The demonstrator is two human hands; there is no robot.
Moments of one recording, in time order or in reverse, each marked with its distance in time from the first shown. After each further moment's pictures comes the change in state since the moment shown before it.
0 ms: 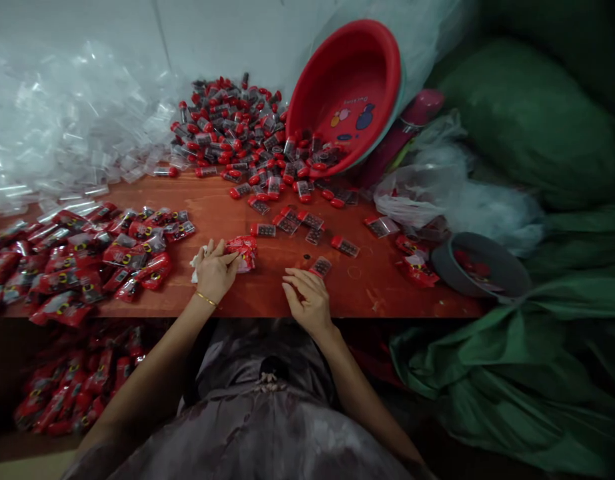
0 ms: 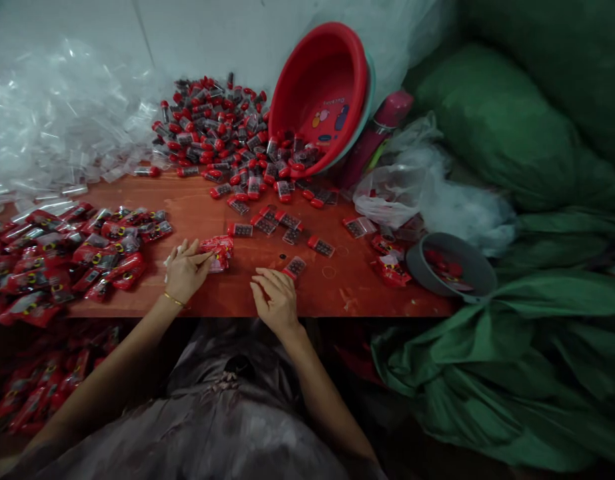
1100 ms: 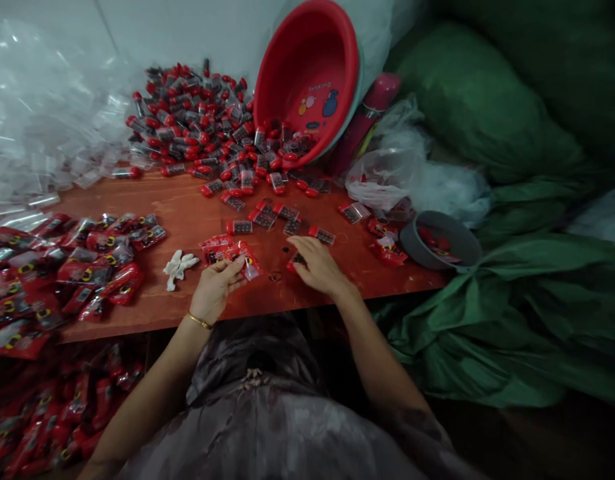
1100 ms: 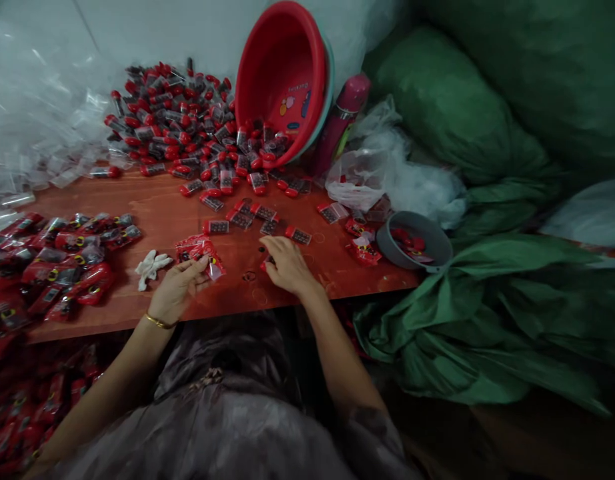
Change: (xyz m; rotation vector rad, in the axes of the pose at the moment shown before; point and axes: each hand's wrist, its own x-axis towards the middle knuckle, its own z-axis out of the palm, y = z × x) left_hand -0.002 0.076 -0.028 -1.569 -0.375 -0.830; right_hand 0.044 0.060 -0.049 -0.200 -0.431 0.051
